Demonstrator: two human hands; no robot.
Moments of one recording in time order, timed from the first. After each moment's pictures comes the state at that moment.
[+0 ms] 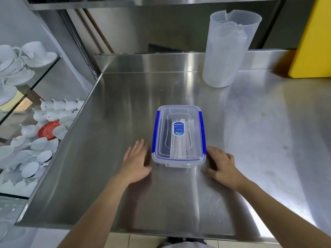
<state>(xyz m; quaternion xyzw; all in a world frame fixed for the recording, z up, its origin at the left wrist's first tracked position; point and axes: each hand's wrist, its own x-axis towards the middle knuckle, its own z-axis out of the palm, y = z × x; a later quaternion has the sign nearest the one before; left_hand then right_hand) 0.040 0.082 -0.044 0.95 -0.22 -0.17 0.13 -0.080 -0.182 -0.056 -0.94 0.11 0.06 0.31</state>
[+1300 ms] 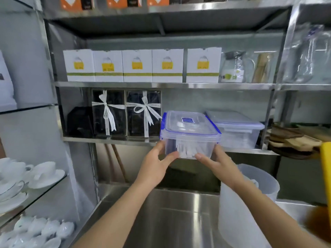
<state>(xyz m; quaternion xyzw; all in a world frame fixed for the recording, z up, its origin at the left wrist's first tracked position) 0.307 -0.076 0.235 0.76 -0.25 0.08 0.59 0.247 -0.259 0.235 -0.85 -0.03 -0.24 0.47</state>
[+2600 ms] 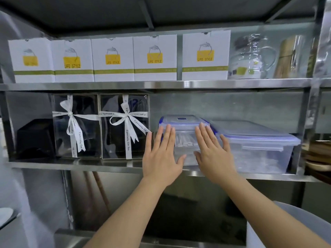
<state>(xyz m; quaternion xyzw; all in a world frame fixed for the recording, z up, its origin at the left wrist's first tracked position) 0.500 -0.180 0.214 0.88 -0.25 0.41 0.04 0.446 -0.331 0.218 -0.90 0.04 -0.42 -0.08</state>
